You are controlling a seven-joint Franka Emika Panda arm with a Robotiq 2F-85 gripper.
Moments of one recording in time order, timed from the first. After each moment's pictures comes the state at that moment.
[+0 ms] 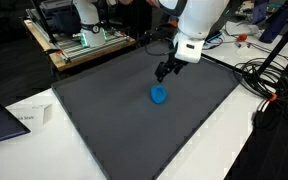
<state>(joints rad) 0.06 0.78 -0.09 -1.30 0.06 1.83 0.06</state>
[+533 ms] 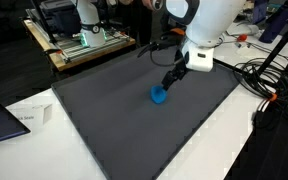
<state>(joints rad) 0.03 0.91 -0.07 -1.09 0.03 1.78 -0.04</state>
